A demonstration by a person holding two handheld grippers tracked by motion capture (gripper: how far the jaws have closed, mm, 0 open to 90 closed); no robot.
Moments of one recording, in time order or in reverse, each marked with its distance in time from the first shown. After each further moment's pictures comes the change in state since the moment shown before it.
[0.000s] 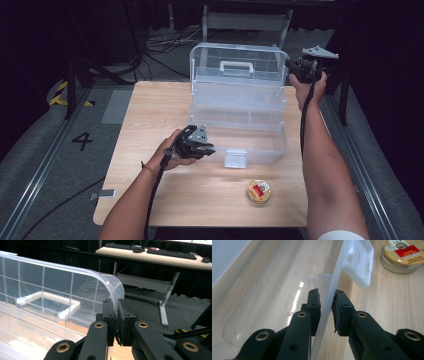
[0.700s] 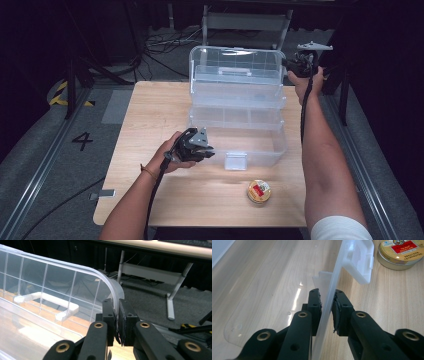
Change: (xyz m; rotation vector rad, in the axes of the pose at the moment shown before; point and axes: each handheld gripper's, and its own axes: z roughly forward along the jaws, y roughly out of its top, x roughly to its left) left arm -0.009 -0.001 -0.002 0.016 0.003 0.007; right arm -0.012 0.005 0.029 0.095 0.056 -0.015
